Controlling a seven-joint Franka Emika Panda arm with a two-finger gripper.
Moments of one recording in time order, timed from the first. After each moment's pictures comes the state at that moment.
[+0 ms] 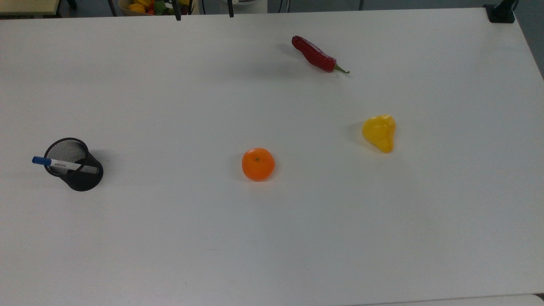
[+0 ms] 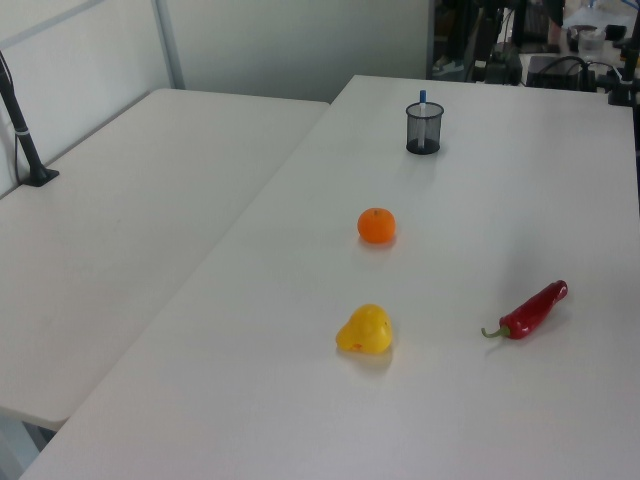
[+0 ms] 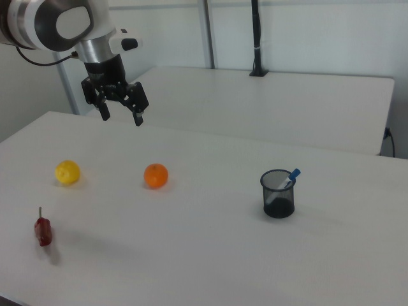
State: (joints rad) arm 0.00 -0.02 0.02 -1.66 0.03 1.74 -0.13
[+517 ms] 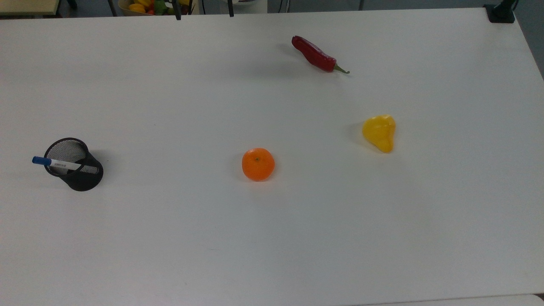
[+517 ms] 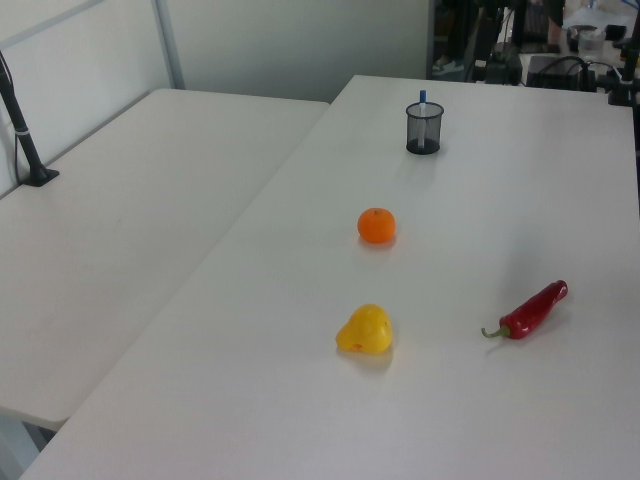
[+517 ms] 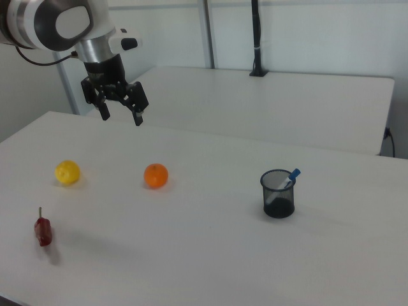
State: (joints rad) arm 0.00 -0.02 0.02 -1.66 0.03 1.74 -0.13
